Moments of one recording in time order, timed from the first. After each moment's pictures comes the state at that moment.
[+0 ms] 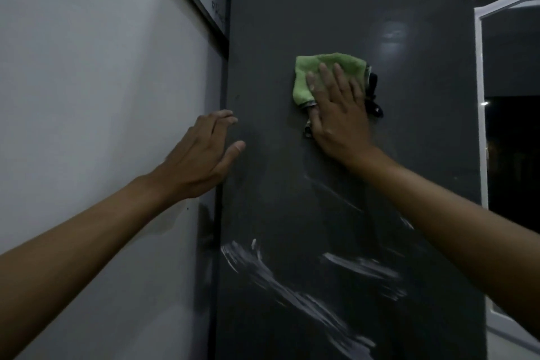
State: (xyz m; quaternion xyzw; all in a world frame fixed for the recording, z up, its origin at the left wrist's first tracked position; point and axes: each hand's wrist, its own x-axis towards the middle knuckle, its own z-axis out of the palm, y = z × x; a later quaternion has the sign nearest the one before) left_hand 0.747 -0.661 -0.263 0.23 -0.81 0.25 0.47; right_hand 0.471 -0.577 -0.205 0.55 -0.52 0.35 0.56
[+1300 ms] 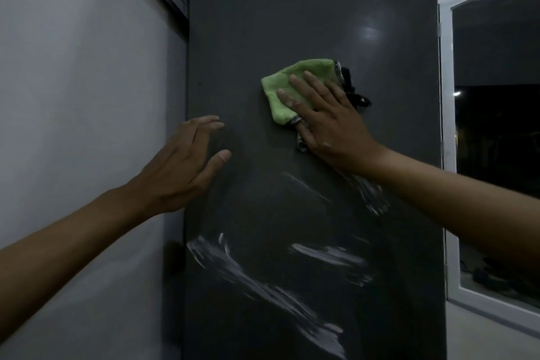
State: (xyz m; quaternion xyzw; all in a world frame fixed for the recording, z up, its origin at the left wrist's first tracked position) left_hand 0.713 -0.650 -0.286 0.19 -0.84 0.21 0.46; right_hand 0.424 -0.544 -0.226 0.59 -0.48 0.21 0.61
